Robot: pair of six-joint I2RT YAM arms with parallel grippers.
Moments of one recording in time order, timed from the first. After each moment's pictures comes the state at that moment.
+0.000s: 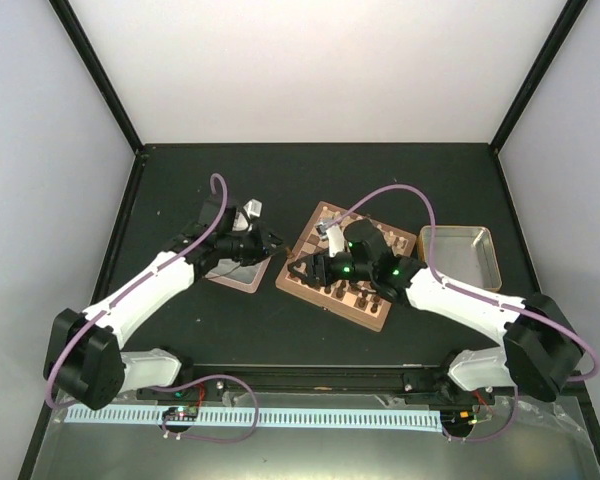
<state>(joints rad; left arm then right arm) -0.43 1.25 0.86 -0.31 0.54 -0.92 0.81 1.32 0.79 0.02 -0.40 0.53</state>
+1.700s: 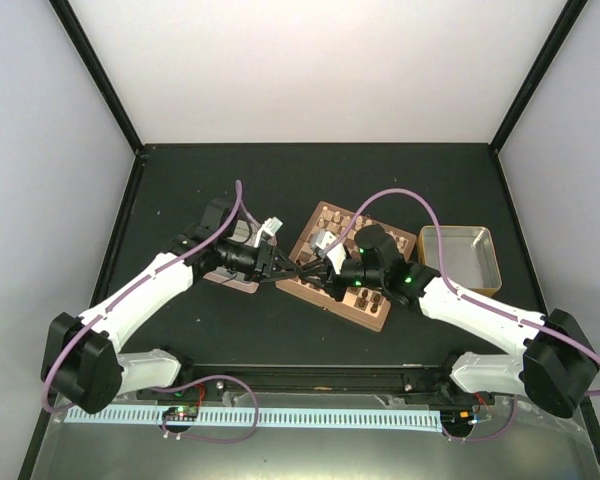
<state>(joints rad) -0.46 1.22 0.87 -0.46 1.01 -0.65 0.82 1.22 0.74 0.00 -0.48 -0.01</state>
